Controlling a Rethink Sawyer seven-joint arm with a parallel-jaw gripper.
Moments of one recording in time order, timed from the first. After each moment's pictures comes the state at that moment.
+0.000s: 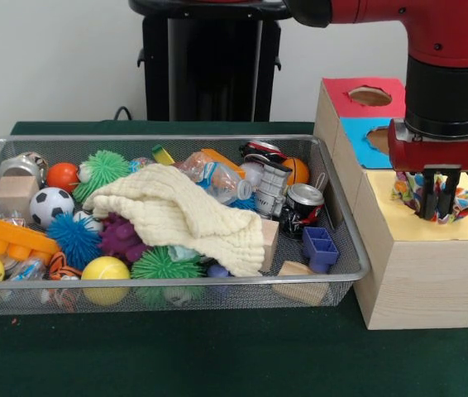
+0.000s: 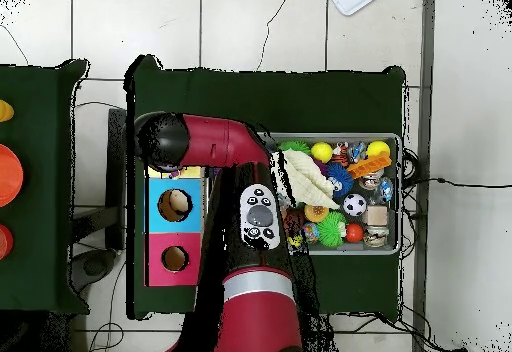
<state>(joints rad) -0.01 -0.48 0.04 1.32 0.14 0.68 1.84</state>
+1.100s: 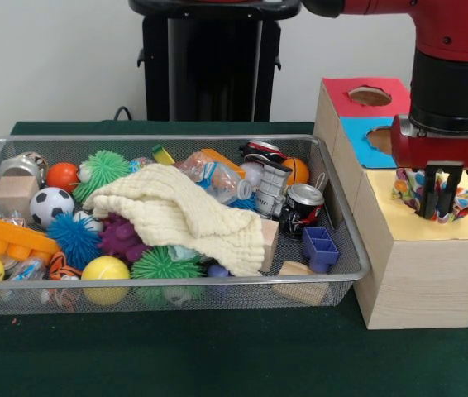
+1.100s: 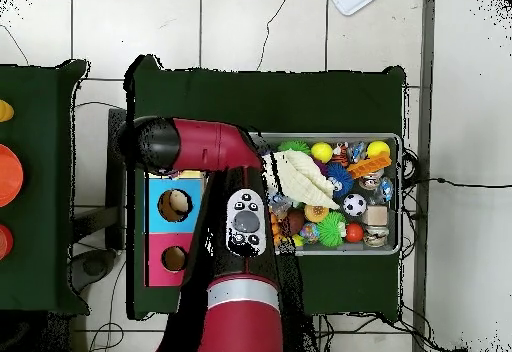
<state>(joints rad) 0.05 -0.48 -0.03 1.32 0.16 0.65 1.84</state>
